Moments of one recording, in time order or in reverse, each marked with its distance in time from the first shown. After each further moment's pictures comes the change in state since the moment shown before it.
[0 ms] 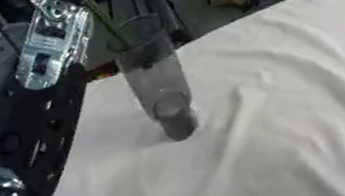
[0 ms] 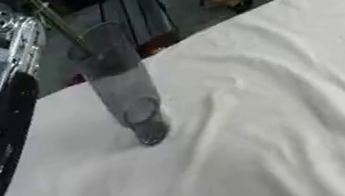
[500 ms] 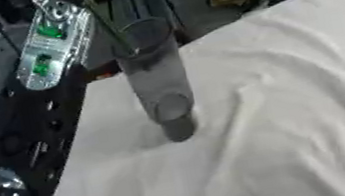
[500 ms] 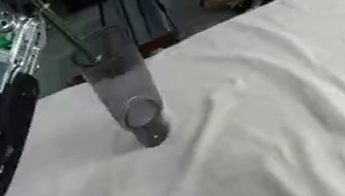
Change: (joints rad) left arm 0.000 0.000 -0.006 0.000 -0.029 0.007 -0.018; right arm 0.000 0.000 0.000 -0.005 0.000 0.002 -0.002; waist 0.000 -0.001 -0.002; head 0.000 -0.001
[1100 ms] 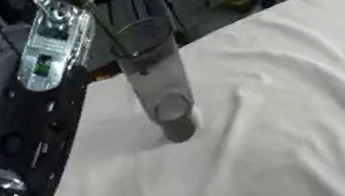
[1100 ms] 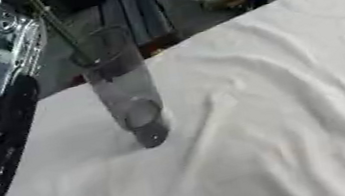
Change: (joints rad) left arm 0.000 0.000 -0.007 0.000 0.002 0.007 -0.020; right arm 0.000 0.000 0.000 0.000 0.002 0.002 -0.003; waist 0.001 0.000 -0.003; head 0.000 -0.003
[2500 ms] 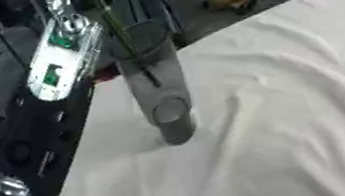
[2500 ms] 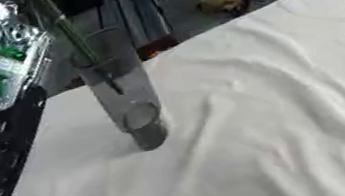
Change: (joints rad) left arm 0.016 -0.001 -0.046 -0.003 -0.096 -0.016 -0.094; right arm 0.000 0.001 -0.006 0.000 0.006 0.000 -0.018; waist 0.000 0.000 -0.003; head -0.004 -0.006
